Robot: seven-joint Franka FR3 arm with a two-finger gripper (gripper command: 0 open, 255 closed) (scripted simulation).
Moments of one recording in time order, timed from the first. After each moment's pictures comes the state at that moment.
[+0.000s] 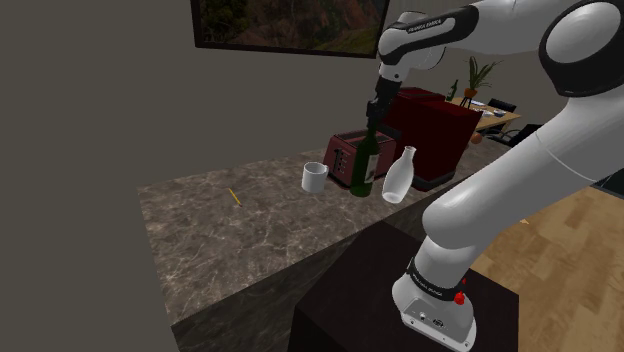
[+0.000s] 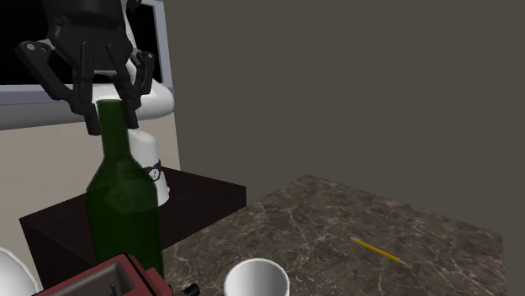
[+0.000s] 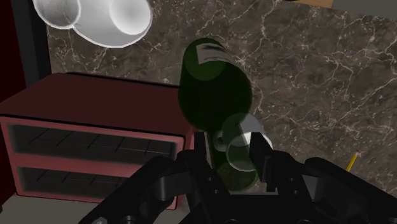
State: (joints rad) arm -0.35 -0.37 -0.27 -2.26 -0.06 1.98 -0.44
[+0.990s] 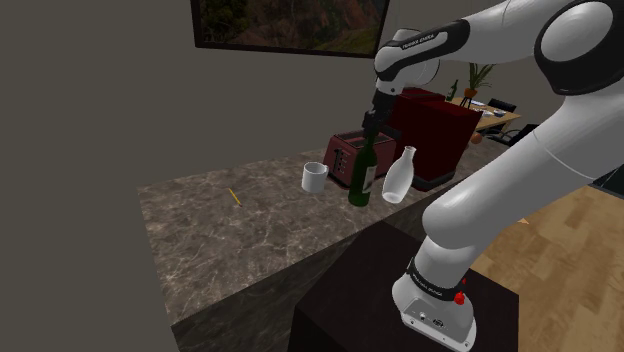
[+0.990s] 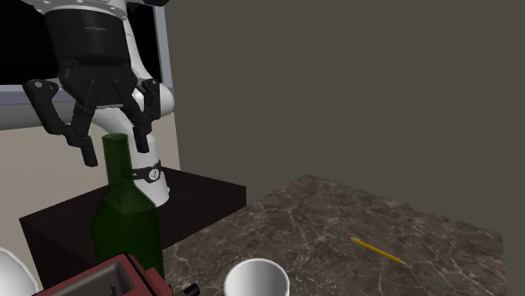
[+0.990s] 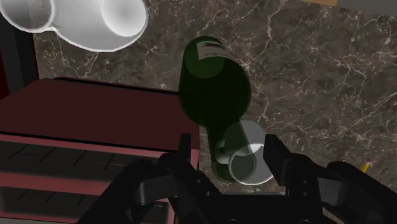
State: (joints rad) arm -0.35 -0.36 -0.28 -2.35 -0.06 2.09 -0.45
